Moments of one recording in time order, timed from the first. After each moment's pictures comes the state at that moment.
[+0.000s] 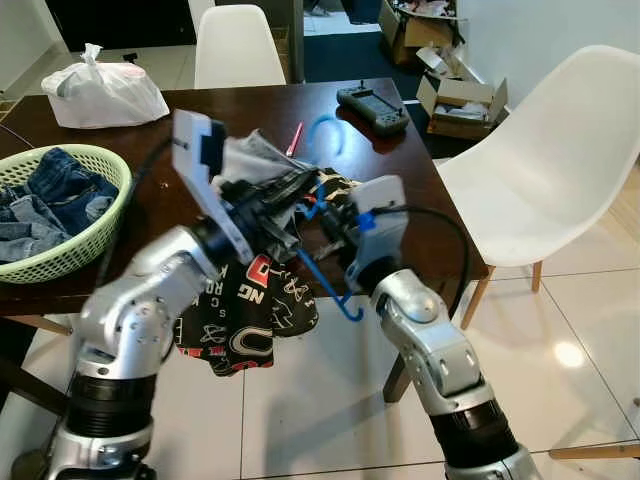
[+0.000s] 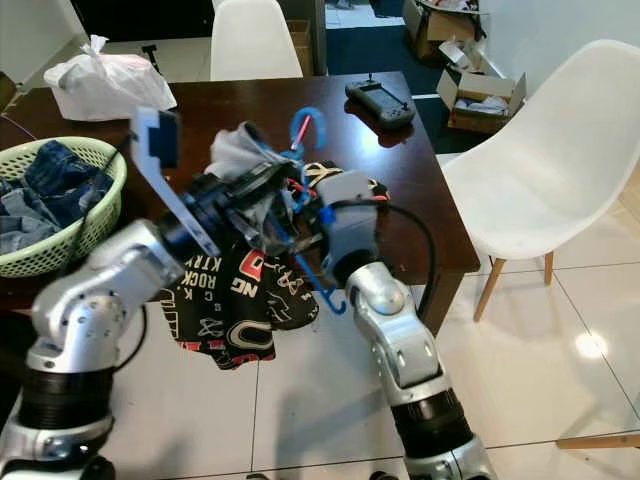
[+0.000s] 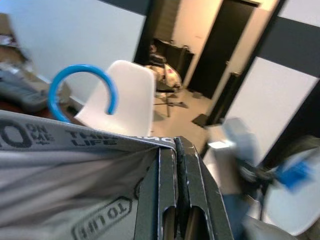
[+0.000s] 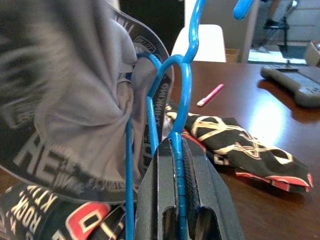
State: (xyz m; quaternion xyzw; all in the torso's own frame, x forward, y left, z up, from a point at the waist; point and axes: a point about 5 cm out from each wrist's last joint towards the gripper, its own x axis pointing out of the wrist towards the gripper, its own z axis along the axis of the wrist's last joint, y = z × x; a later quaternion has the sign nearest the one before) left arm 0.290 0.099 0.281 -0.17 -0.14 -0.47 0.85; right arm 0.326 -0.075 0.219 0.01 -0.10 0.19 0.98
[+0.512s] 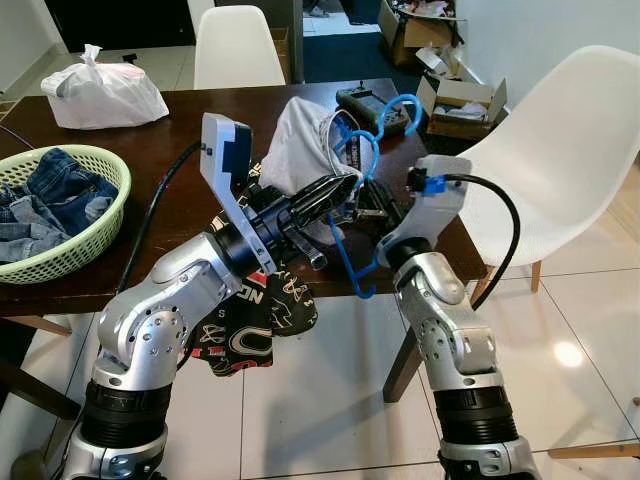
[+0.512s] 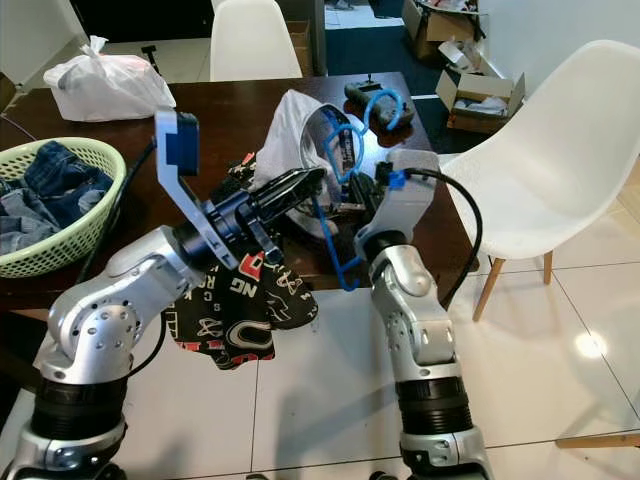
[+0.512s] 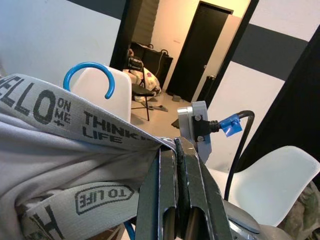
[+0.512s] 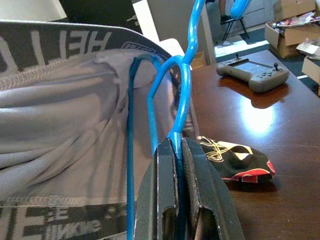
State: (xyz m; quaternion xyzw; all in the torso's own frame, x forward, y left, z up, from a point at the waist) left arm 0.282 0.087 0.283 -0.18 -0.14 -0.51 0.83; right arm 0.337 -0.102 0.230 0.14 -0.12 0.12 0.98
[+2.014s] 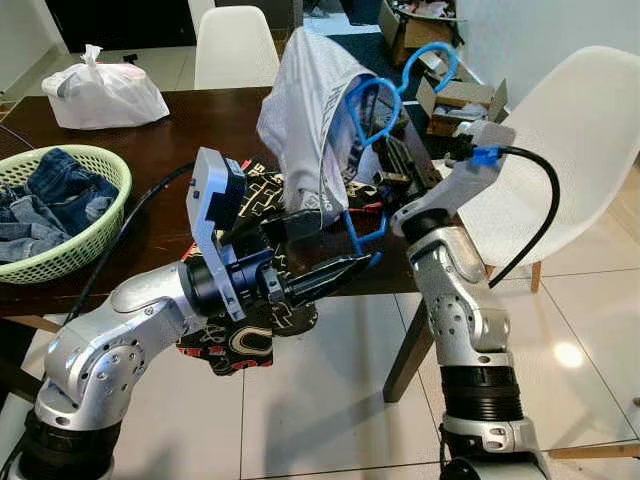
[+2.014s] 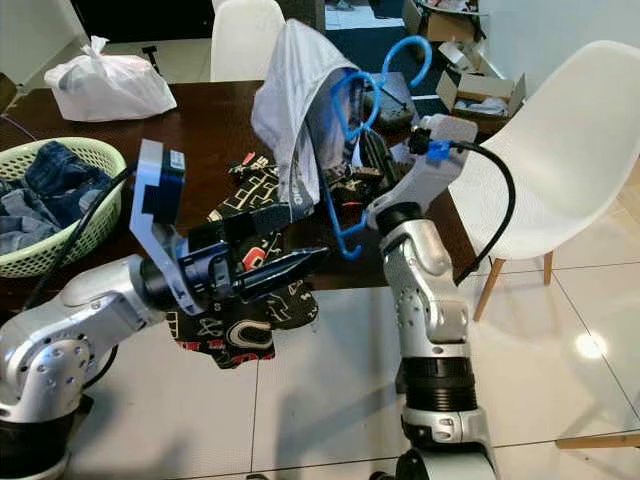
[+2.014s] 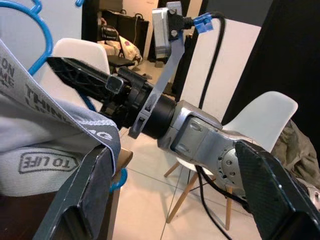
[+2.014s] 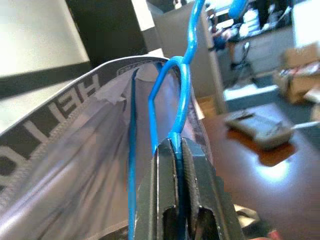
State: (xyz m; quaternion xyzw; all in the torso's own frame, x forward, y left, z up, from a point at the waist) left arm 0.252 0.106 0.269 -0.08 -0.11 -0.57 0.81; right arm 0.340 -0.120 0.271 0.12 -0.21 0.14 0.96
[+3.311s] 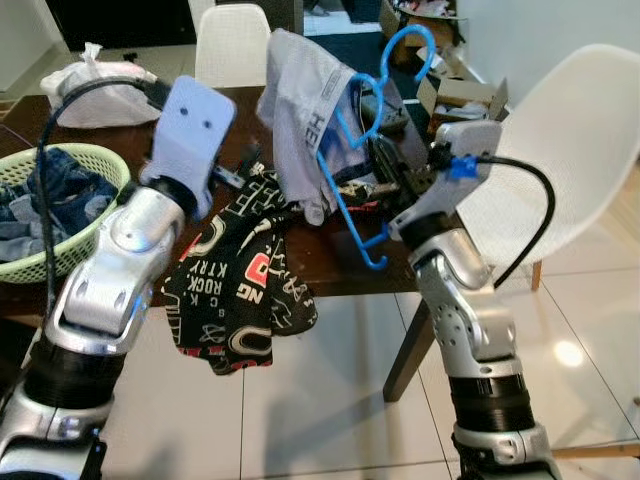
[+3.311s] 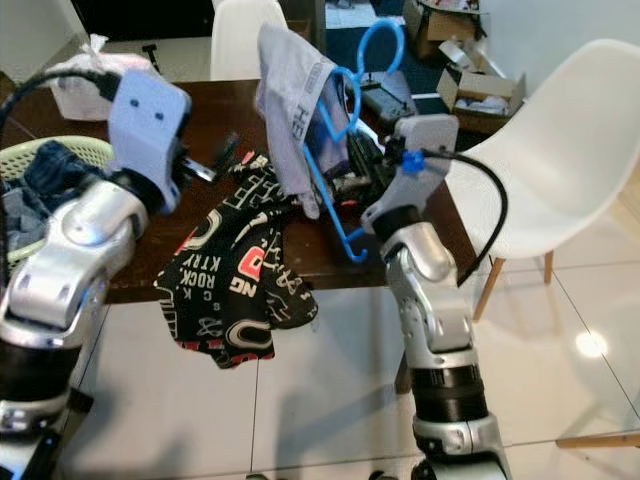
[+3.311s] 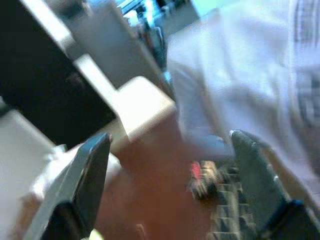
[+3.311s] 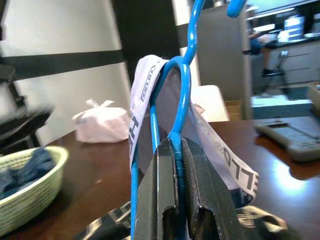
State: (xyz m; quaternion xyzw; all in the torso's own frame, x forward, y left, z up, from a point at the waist) left arm 0.330 0.155 0.325 0.29 -0.24 -0.05 0.92; right arm 0.324 -0.096 0.265 0.08 -0.22 0.22 0.95
